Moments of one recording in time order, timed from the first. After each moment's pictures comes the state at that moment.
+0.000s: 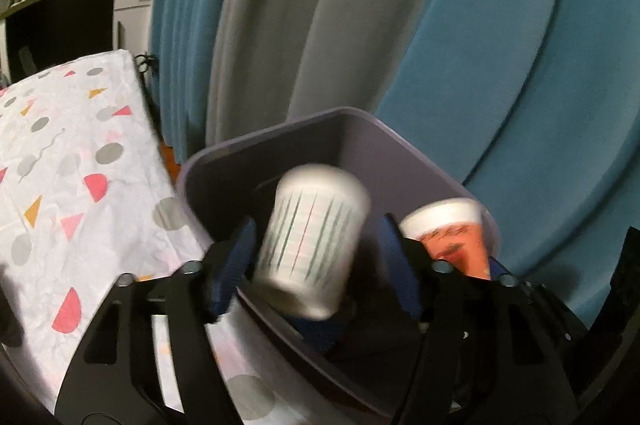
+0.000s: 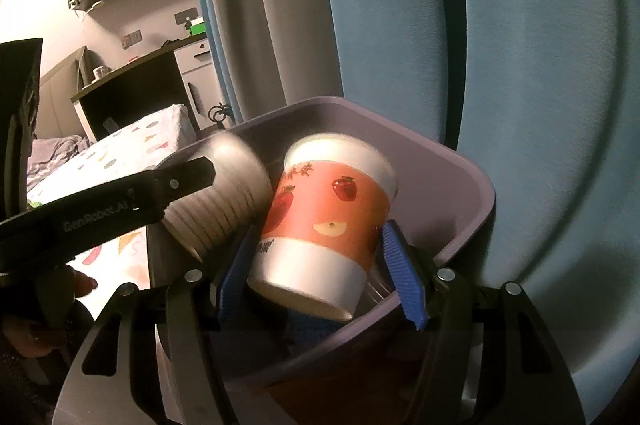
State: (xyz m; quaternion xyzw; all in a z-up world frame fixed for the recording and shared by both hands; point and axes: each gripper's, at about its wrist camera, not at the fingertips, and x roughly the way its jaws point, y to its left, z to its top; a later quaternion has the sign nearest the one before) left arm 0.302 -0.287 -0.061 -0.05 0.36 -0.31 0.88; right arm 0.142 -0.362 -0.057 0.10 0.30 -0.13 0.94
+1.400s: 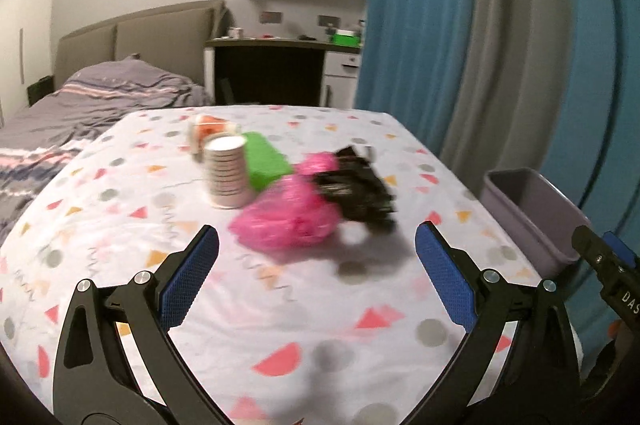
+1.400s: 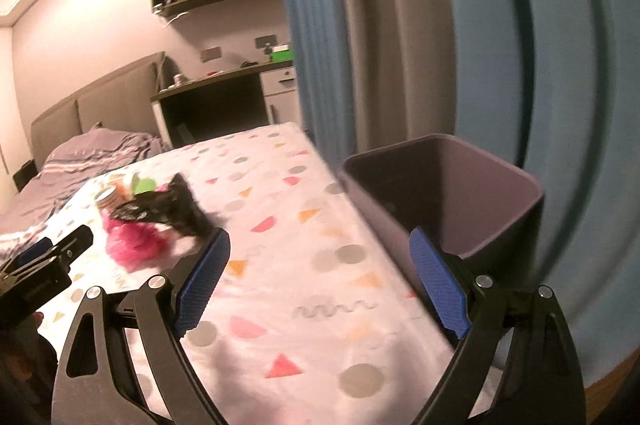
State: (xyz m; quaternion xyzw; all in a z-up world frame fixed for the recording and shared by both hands) left arm 0.112 0.010 -0.028 -0.06 0.24 0.01 0.97; right arm 0.059 -0.184 -0.010 0.06 0.23 -0.03 0.97
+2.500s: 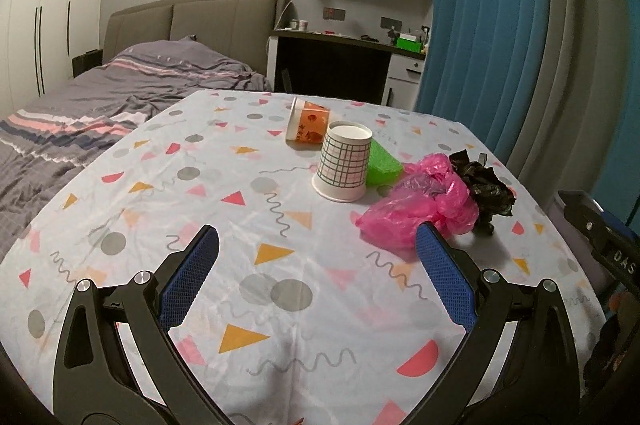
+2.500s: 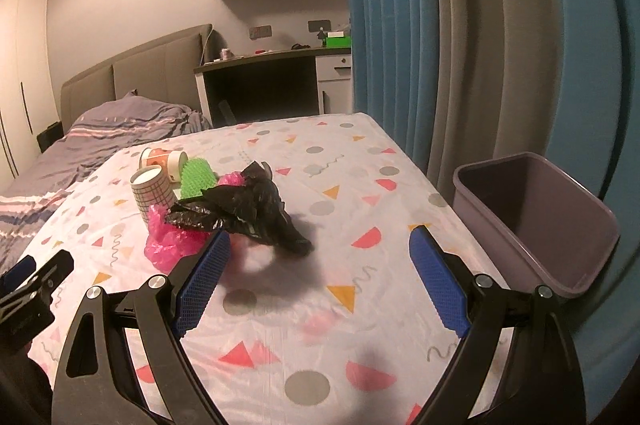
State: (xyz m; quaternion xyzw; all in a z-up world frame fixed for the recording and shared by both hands) left arm 0.109 0.101 -0.050 -0.09 0.25 0.09 0.96; right arm 0.121 -0.092 -0.021 0.02 0.25 0.03 0.97
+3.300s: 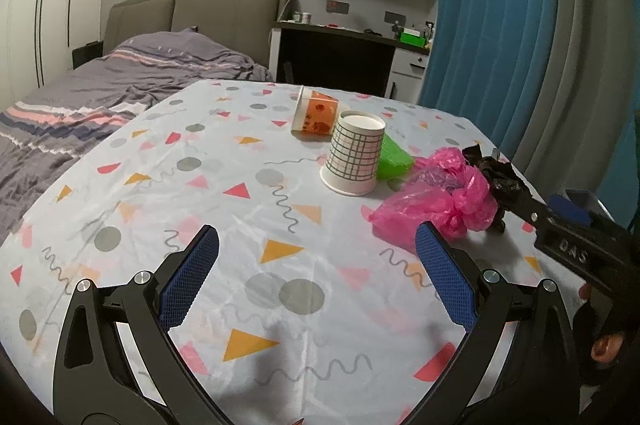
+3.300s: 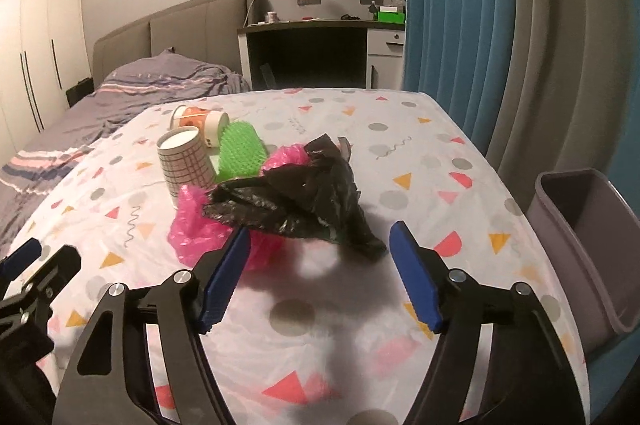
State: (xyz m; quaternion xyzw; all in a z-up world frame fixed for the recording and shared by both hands) left arm 0.119 0.113 -0.064 -0.10 0.26 0.09 0.96; right arm 0.169 -0.041 -0.042 -0.03 0.30 0.10 0.95
